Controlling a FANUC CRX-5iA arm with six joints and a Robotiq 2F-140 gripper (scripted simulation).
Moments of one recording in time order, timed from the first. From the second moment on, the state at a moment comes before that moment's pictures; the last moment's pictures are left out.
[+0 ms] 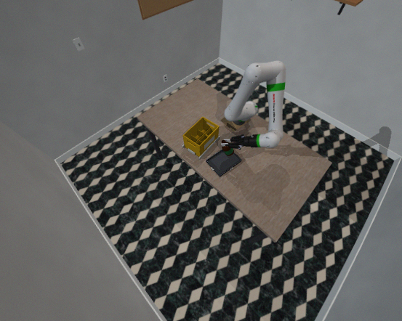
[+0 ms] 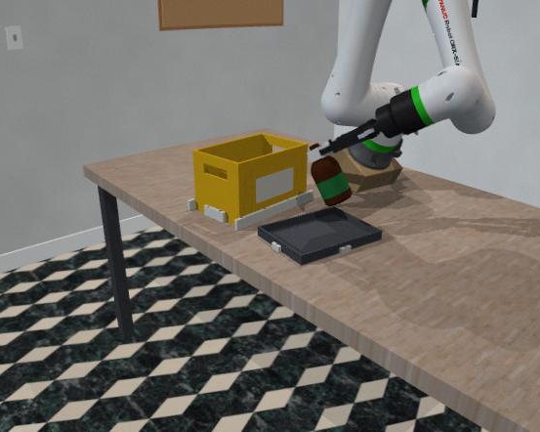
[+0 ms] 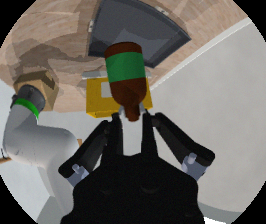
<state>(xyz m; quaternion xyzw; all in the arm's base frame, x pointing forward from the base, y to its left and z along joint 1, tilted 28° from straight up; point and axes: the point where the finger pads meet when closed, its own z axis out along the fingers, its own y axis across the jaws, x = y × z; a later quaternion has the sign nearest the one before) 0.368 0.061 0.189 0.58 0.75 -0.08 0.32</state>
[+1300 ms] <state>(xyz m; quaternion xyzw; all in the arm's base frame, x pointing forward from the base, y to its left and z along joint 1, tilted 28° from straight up) 0.368 0.061 0.189 0.58 0.75 -0.09 0.32</state>
